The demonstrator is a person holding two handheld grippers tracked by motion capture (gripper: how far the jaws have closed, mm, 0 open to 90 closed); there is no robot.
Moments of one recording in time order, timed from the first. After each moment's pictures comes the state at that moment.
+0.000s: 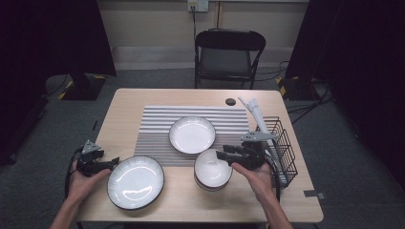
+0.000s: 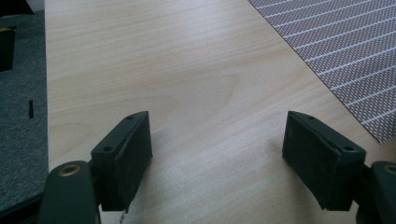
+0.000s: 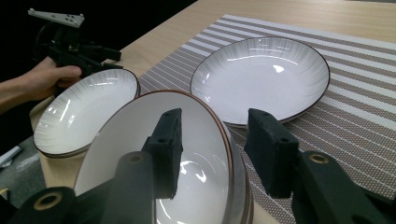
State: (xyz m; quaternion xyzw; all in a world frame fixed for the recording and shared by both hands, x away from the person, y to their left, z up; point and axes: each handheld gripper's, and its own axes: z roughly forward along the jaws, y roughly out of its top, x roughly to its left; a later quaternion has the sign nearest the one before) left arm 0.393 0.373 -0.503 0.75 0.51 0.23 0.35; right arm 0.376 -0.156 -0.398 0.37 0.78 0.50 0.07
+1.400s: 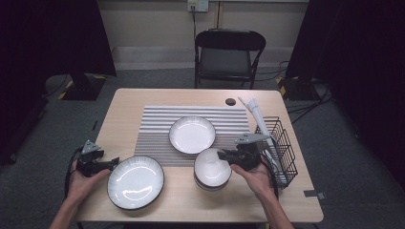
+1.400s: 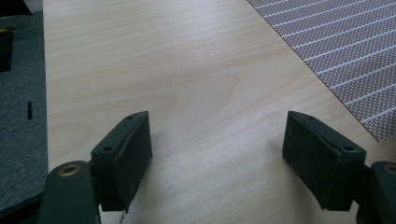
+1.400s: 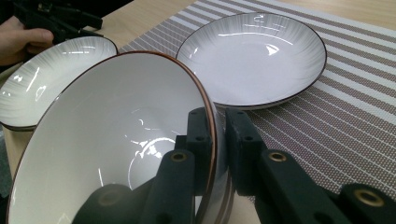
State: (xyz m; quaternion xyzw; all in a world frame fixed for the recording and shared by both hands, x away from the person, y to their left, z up) left arm 0.393 0.374 -0.503 0.76 0.51 0.22 0.35; right arm 0.384 -0.151 -0.413 0.35 0.81 0.46 0.09
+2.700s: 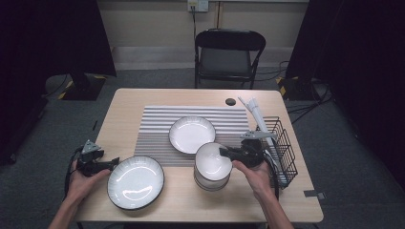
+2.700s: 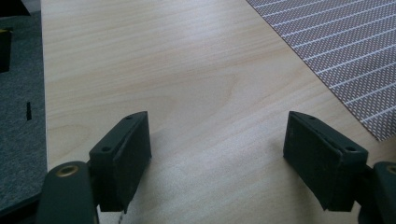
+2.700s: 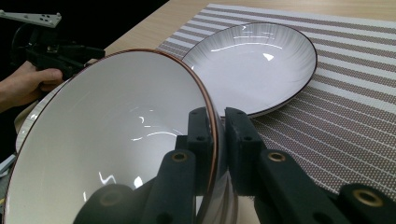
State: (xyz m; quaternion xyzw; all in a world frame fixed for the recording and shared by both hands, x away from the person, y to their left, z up) left arm 0.394 0.374 -0.503 0.76 0.50 0.22 0.35; right arm 0.387 -0.157 -0.408 0.41 0.77 0.49 0.06
